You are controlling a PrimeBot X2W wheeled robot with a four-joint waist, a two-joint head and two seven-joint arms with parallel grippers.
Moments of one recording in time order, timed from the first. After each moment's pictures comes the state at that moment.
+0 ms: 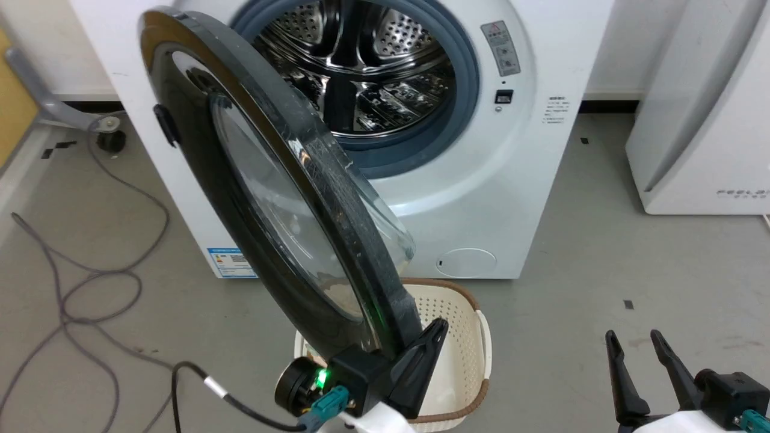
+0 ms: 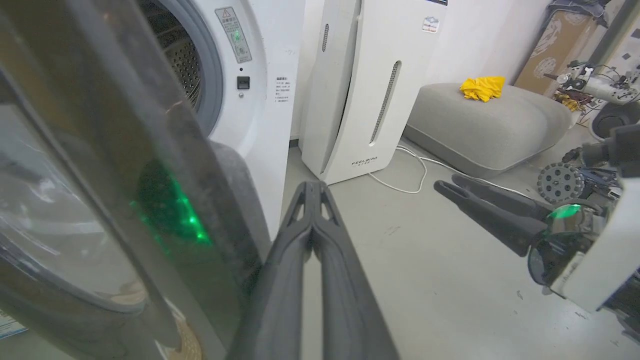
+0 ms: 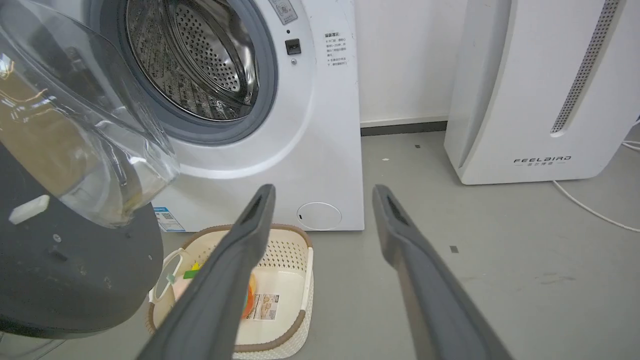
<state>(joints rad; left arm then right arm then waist) -0.13 0.14 -0.63 -0.06 -0.35 0.10 0.01 0.10 -0.05 -0.06 0.05 0.19 0.13 -0.10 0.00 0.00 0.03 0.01</state>
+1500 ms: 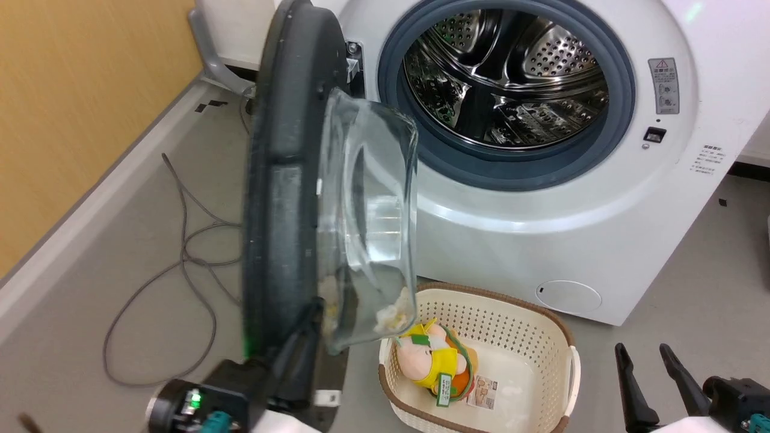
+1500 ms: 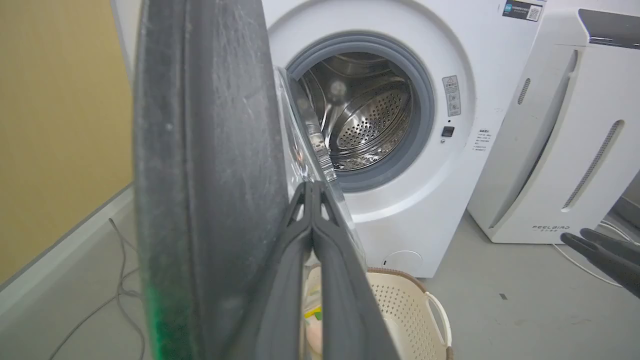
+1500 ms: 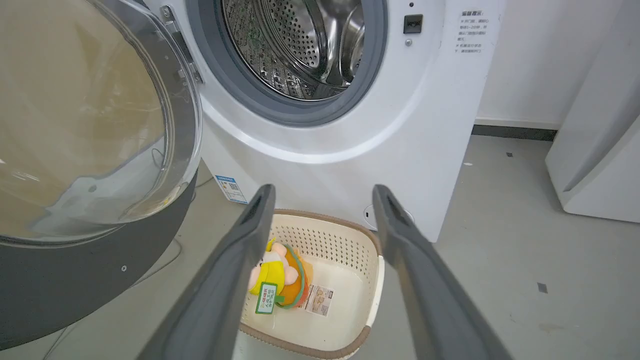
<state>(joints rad) 0.04 0.31 -0.48 -0.38 -0.29 0.30 0.06 0.12 -0.05 -0.10 0.04 0.19 0.13 -0.04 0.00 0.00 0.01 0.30</state>
